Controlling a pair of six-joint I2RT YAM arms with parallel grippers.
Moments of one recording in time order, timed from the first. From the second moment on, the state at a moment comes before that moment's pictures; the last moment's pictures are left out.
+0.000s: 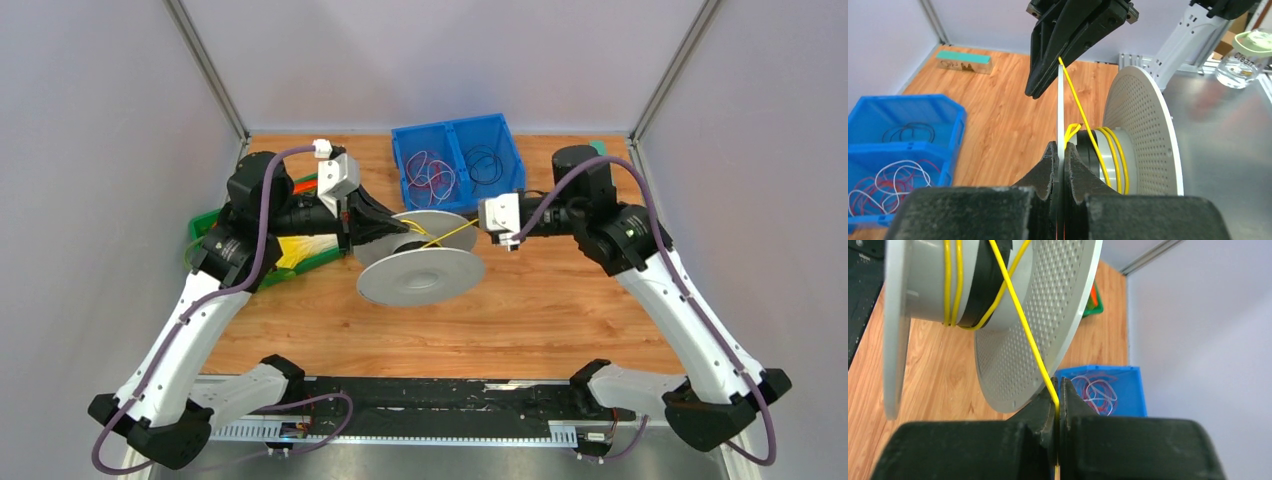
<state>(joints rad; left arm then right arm) -0.49 1.01 1.32 -0.41 0.93 0.06 0.57 1.19 1.49 -0.80 -0.74 -1.02</state>
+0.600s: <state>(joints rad) -0.46 1.01 1.50 -0.71 0.87 0.49 0.55 1.06 1.35 -0.69 -0.68 -0.83</state>
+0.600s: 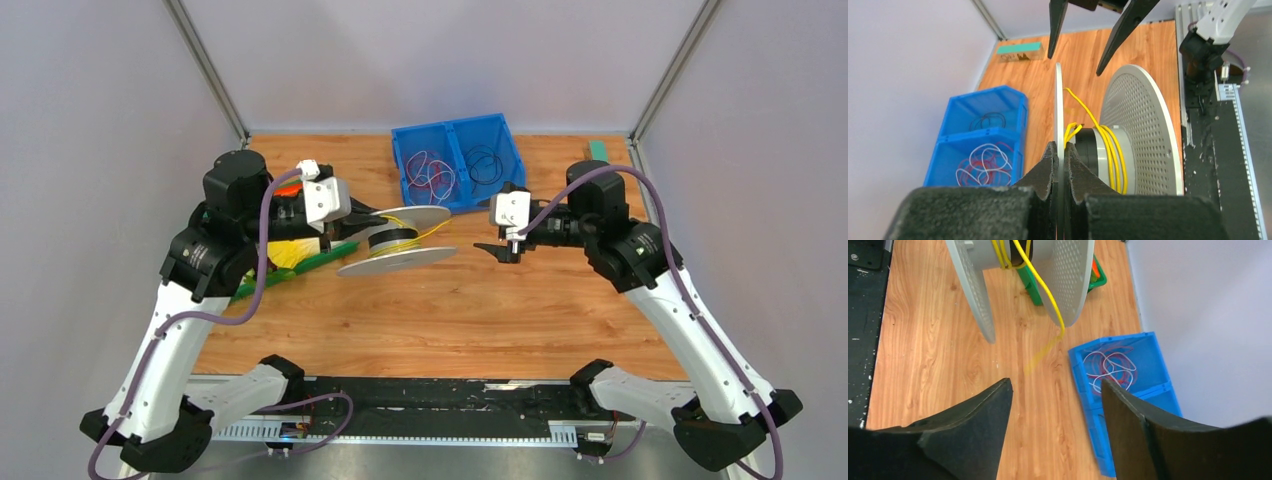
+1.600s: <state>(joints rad) -0.40 1.10 1.58 -0.56 1.09 0.18 0.55 0.86 1.06 -0.54 -0.66 -0.46</state>
